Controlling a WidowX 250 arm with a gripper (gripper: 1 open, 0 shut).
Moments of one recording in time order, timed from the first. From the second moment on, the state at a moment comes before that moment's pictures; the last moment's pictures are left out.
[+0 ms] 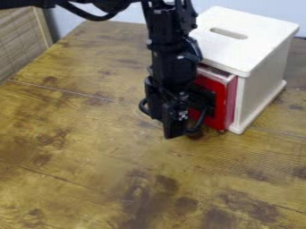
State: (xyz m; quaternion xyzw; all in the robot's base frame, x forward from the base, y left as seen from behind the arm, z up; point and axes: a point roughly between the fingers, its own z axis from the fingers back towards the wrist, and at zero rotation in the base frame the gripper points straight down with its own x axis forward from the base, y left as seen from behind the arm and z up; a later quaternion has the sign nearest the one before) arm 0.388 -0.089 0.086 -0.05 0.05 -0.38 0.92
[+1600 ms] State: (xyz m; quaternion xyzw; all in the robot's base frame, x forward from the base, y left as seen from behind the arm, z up) arm 0.408 -0.062 0.096 -0.10 0.09 -0.38 0.91
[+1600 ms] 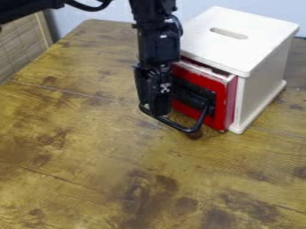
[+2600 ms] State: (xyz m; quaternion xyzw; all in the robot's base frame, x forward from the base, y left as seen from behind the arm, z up) arm 0.399 -0.039 0.089 -0.12 0.10 -0.36 0.92
